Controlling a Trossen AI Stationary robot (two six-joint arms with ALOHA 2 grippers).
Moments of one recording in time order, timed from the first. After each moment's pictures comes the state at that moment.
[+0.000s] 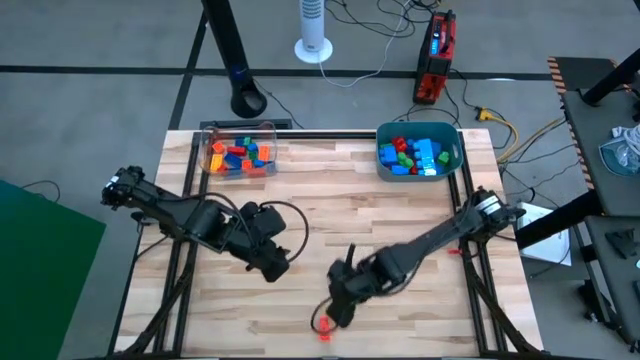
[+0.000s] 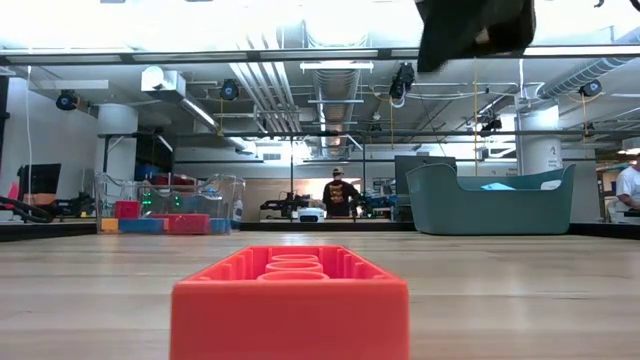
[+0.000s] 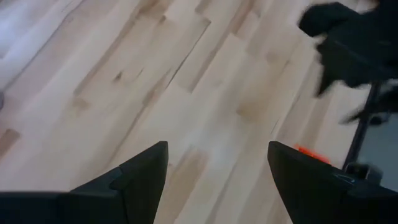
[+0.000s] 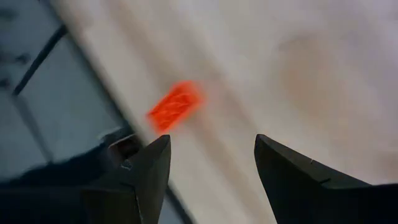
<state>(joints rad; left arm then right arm) -0.44 1.52 1.61 -1.16 -0.38 -0.94 0.46 1.97 1.67 -0.81 -0.05 1.14</state>
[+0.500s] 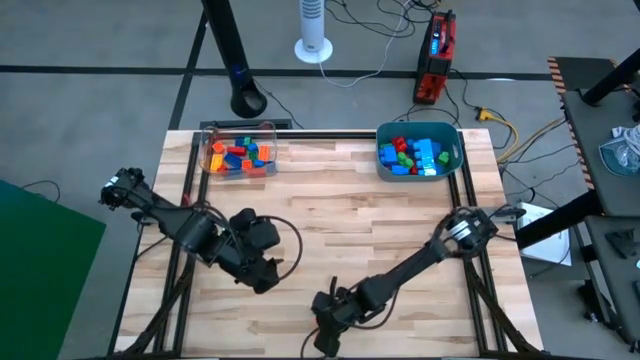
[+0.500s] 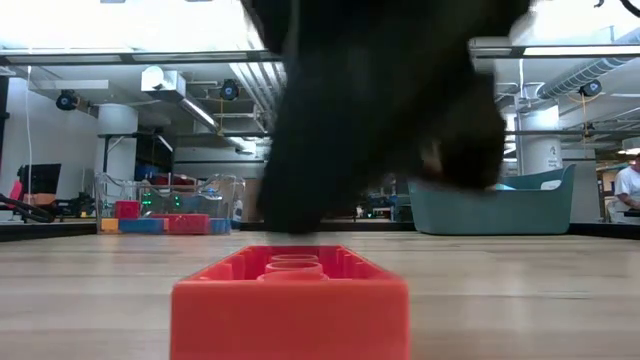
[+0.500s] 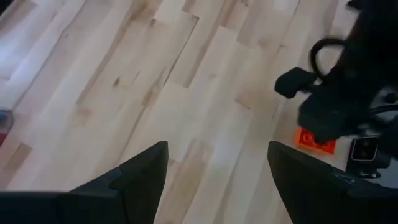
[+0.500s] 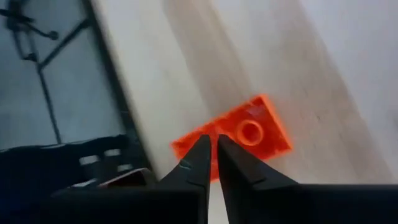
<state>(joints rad) -0.53 1.52 1.61 -1.20 -0.44 -0.88 0.54 2.23 1.67 -0.39 -0.06 1.04</state>
